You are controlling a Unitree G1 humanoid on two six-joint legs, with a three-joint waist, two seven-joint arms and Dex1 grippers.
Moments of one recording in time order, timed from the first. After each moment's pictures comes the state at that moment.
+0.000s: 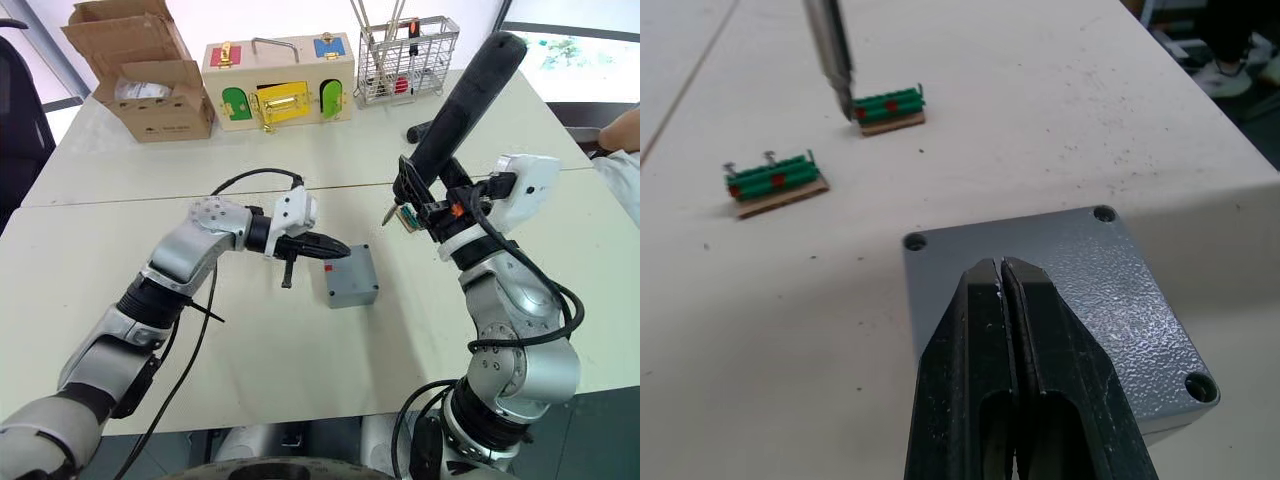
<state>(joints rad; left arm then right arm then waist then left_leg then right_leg) -0.74 0.37 -0.39 0.11 -0.22 0.34 -1.18 -0.33 -0.06 -0.34 -0.83 0.24 0.90 0.40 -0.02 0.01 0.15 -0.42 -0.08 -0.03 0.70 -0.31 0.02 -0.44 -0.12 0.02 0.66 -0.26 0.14</state>
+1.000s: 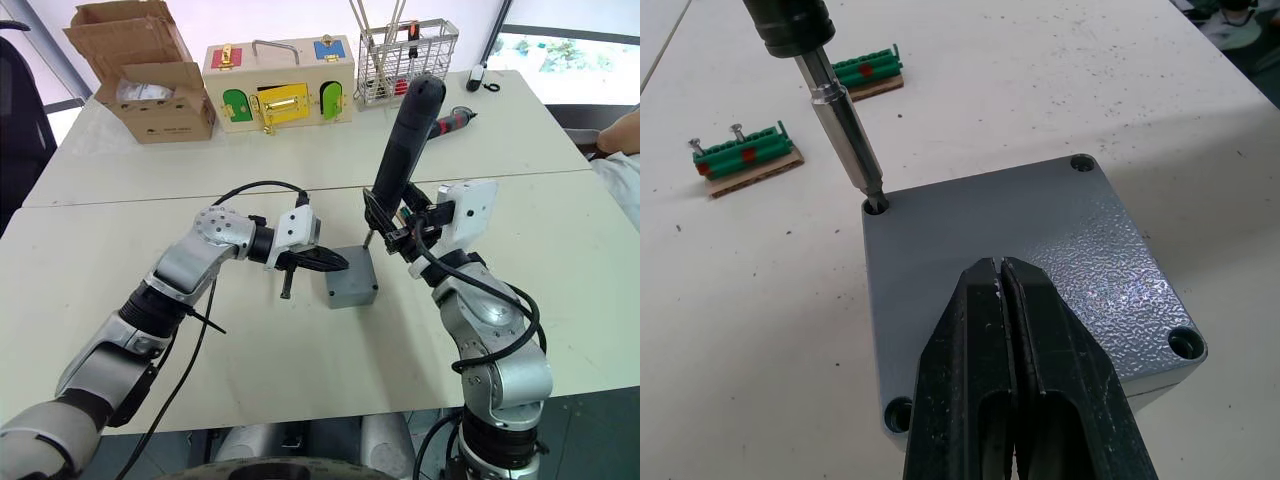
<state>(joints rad) -0.71 0.39 -0.42 0.10 -0.15 0.30 -1.18 -0.17 -0.23 -0.12 -0.75 0.31 0.70 0.32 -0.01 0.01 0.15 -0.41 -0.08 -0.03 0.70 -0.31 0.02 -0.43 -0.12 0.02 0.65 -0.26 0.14</state>
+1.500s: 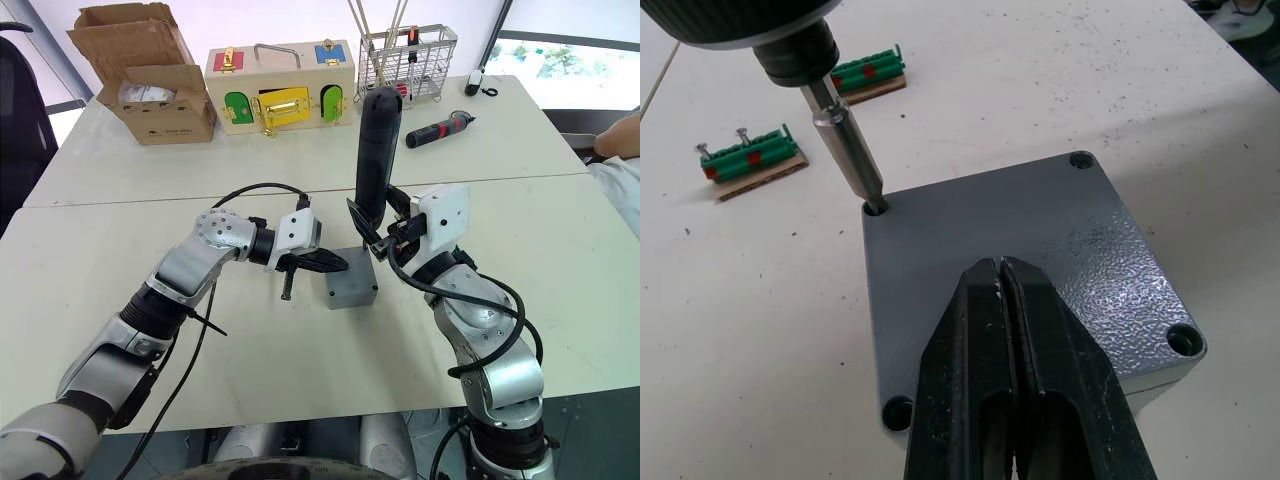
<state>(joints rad) -0.70 0.38 -0.42 0.10 -0.13 0.28 -1.18 -0.15 -0.30 -0.01 -0.72 0.27 0.63 0.30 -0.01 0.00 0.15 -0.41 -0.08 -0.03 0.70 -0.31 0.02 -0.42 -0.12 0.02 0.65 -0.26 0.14</state>
